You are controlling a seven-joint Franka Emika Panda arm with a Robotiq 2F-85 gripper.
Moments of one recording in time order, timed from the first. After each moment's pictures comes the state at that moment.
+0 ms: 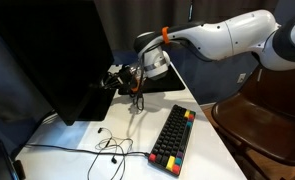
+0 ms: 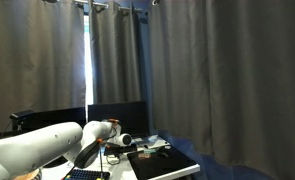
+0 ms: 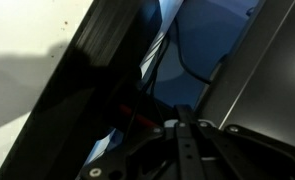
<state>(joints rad) 0.46 1.48 0.56 -0.60 1.07 2.66 -0.79</state>
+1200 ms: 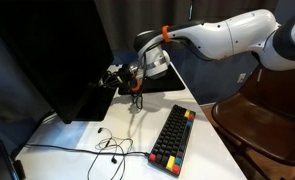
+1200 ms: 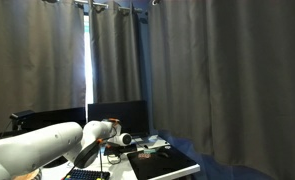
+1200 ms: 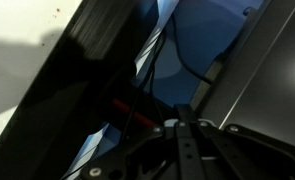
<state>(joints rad) 0.46 1.48 0.58 -0.59 1.07 2.66 -0.84</state>
